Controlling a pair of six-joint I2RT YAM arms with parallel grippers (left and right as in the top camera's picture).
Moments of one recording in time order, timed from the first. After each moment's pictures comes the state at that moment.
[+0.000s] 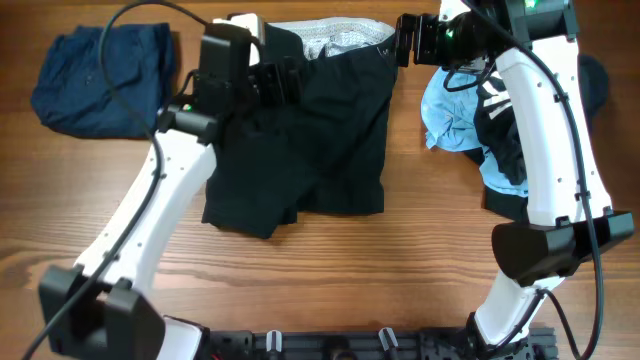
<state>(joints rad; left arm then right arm) -0.32 1.60 1.35 -0.46 0.07 -0.39 0.21 1.96 2.27 -1.41 -0.14 0.26</state>
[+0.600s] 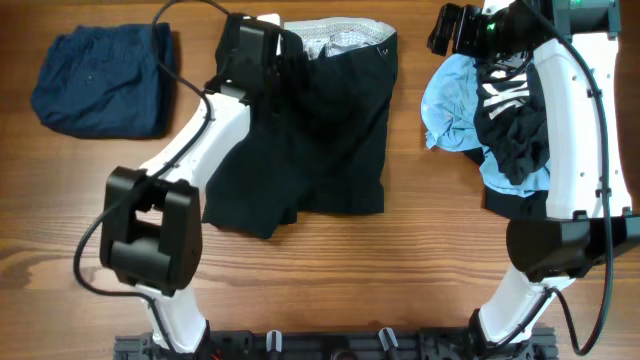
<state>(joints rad) -0.32 1.96 1.45 -0.25 0.03 -0.37 0.07 1.96 2.27 -1.41 -0.15 0.26</state>
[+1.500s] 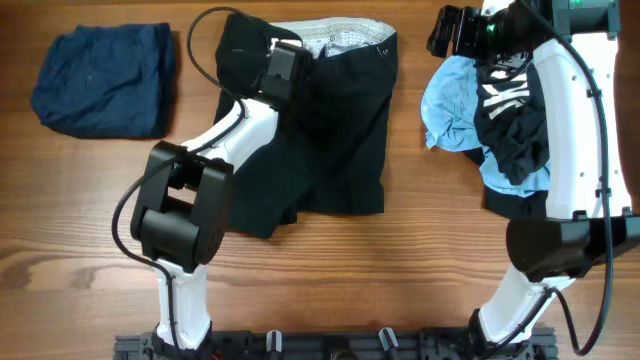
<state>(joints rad) -0.39 2.12 1.45 -0.22 -0.21 -0.24 0.07 1.96 2.27 -1.42 -0.15 0.23</state>
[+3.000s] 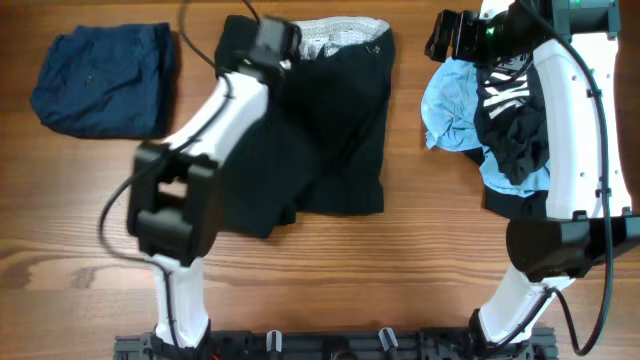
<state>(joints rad) -0.31 2.10 1.70 -0.55 -0.13 -0.18 0.07 1.96 2.27 -1.45 -0.17 0.20</state>
